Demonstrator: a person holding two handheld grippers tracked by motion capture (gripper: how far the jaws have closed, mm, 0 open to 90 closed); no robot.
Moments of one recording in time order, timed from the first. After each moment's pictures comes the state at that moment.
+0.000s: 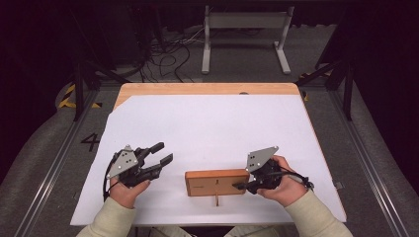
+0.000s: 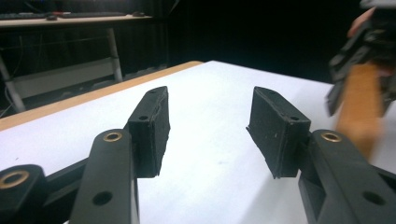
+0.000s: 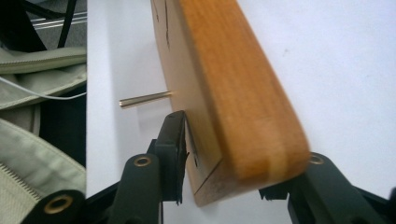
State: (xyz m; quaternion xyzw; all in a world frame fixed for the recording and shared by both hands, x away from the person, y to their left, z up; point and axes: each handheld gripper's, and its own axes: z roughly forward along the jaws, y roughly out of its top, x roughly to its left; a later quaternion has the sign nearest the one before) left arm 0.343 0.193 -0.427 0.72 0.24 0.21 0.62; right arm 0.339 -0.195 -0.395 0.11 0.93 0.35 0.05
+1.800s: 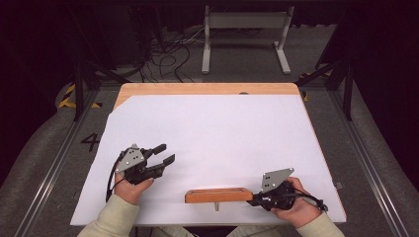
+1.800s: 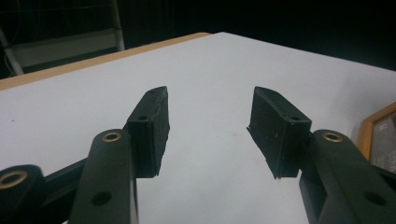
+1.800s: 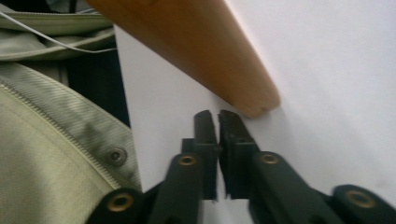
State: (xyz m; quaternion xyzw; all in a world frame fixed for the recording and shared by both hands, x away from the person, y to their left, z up) left arm 0.357 0.187 -0.445 0.74 0.28 0.19 0.57; right arm 0.298 -0.232 -0.432 0.16 0.93 0.34 0.02
